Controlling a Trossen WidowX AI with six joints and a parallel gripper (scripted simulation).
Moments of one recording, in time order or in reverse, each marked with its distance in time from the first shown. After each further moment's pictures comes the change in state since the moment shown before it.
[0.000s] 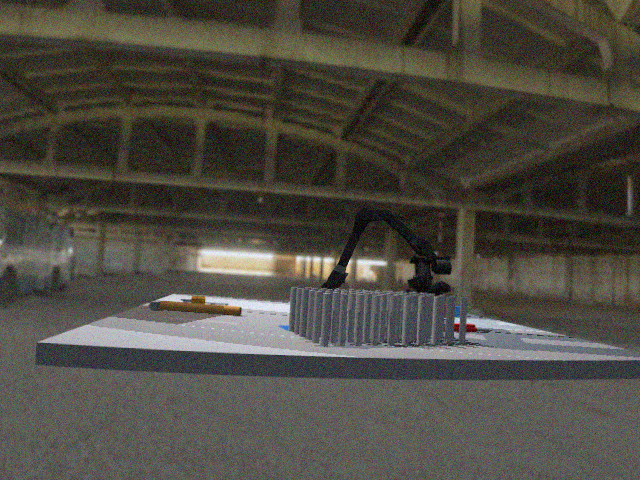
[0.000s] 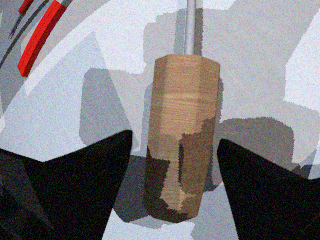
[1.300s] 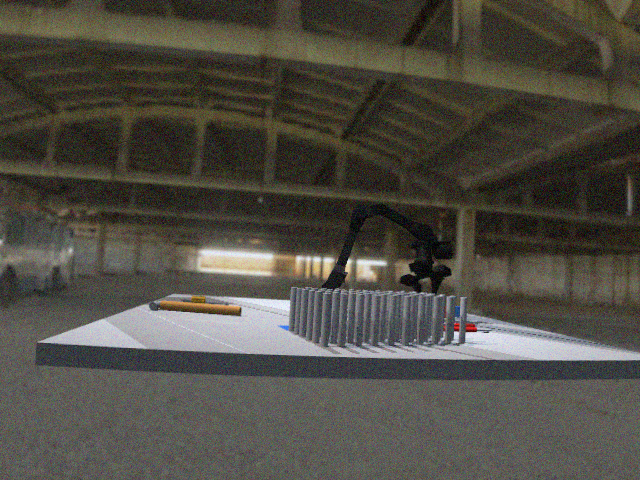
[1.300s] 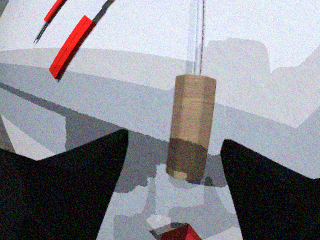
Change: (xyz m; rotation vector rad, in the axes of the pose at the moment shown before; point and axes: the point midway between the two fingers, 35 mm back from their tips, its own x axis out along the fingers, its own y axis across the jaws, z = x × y) arm -0.054 0.017 0.013 -0.005 0.002 0.001
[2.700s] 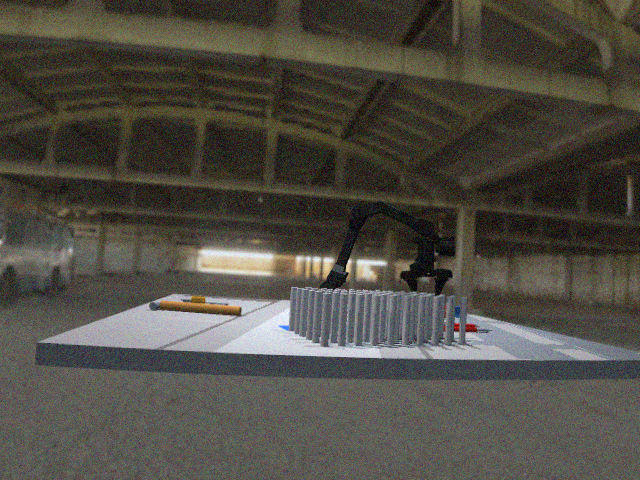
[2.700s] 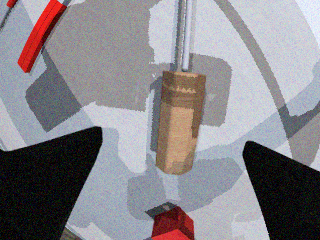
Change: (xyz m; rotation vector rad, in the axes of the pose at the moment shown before) arm 0.005 0.006 0.013 -0.014 0.183 -0.194
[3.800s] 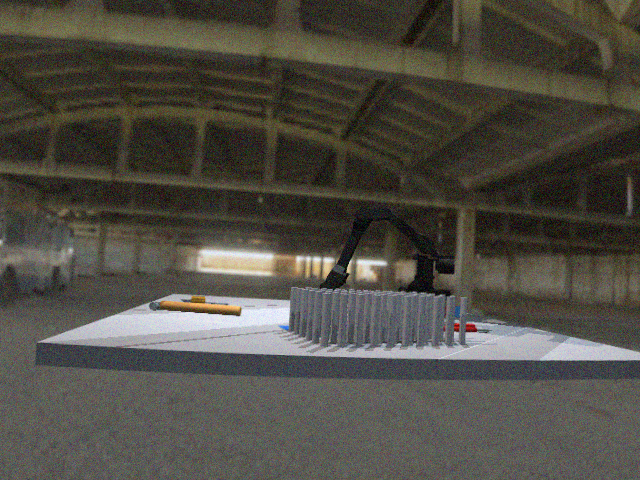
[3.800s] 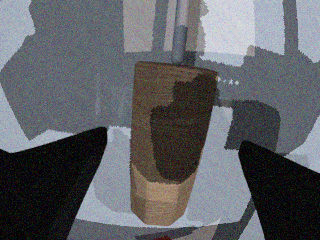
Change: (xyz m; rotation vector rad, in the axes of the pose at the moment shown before) arm 0.062 -0.010 -0.005 -0.025 0.081 -0.084
